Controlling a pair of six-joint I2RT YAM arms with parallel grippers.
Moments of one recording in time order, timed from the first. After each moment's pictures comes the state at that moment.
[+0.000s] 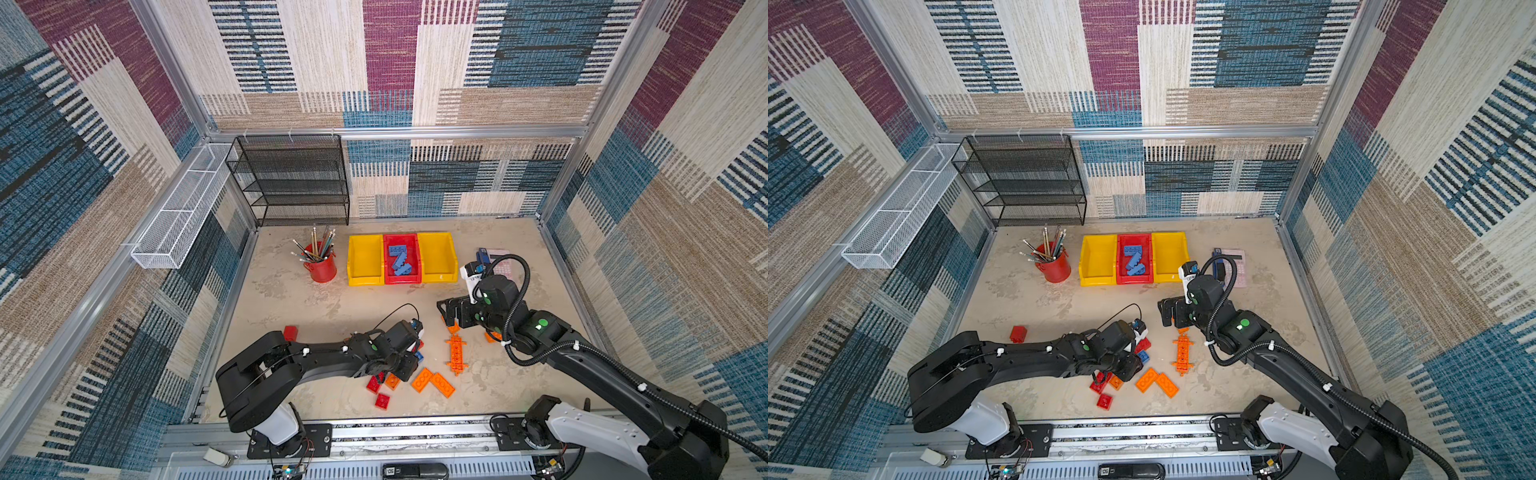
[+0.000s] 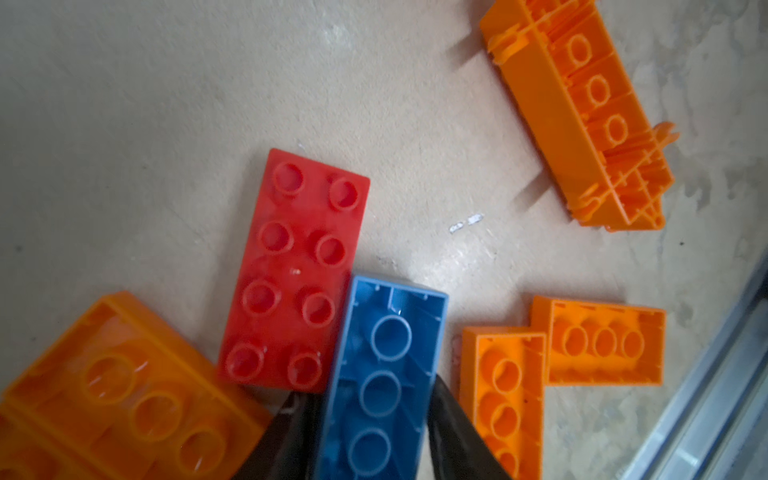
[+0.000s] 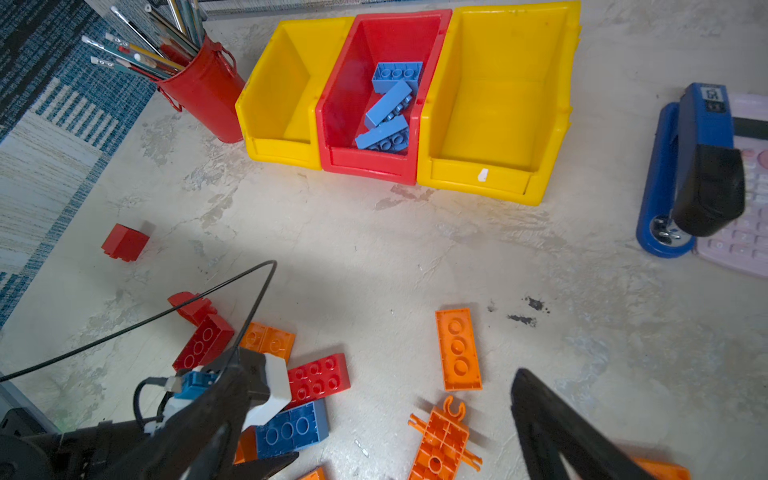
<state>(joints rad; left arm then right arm) -1.01 1.59 0.76 -0.20 0.05 -0.37 0.65 1.03 0.83 -0.47 0.06 0.39</state>
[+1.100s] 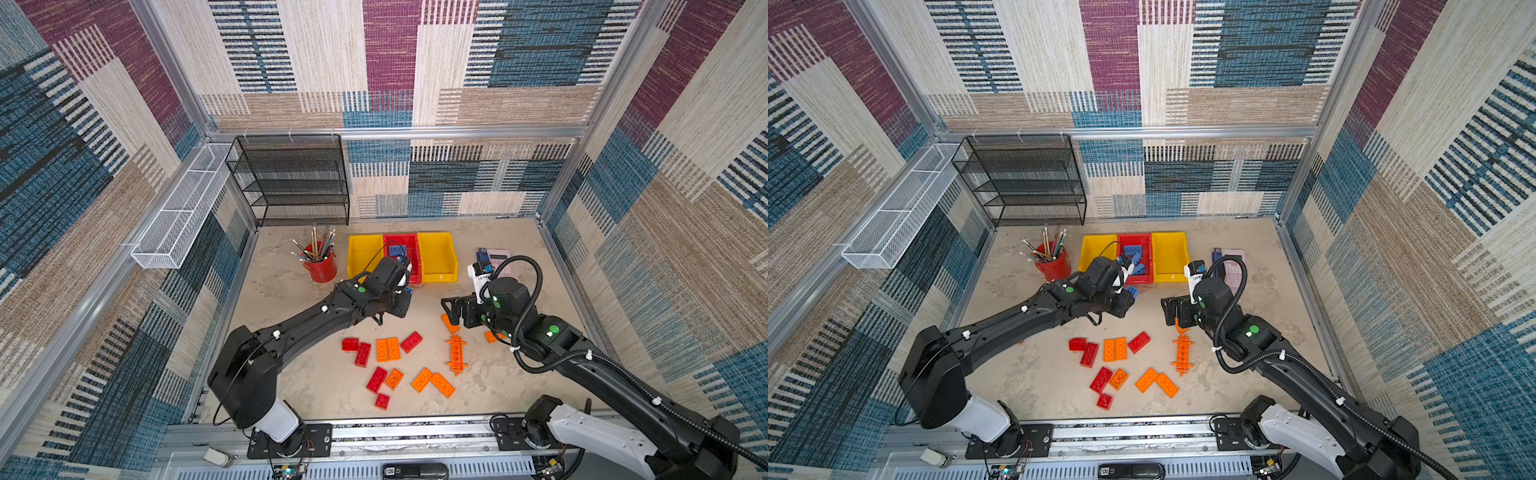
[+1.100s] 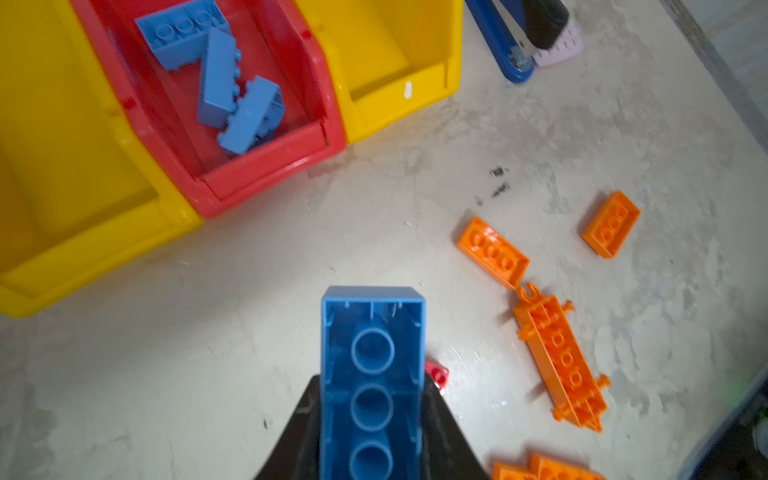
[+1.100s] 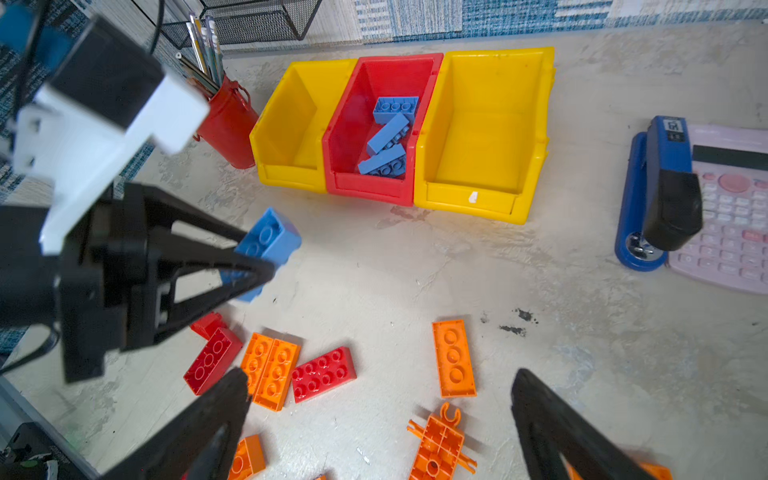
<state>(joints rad) -0.74 1.63 1.27 -0.52 -0.01 -0.26 0.65 0.95 0.81 -0.46 0.09 0.39</state>
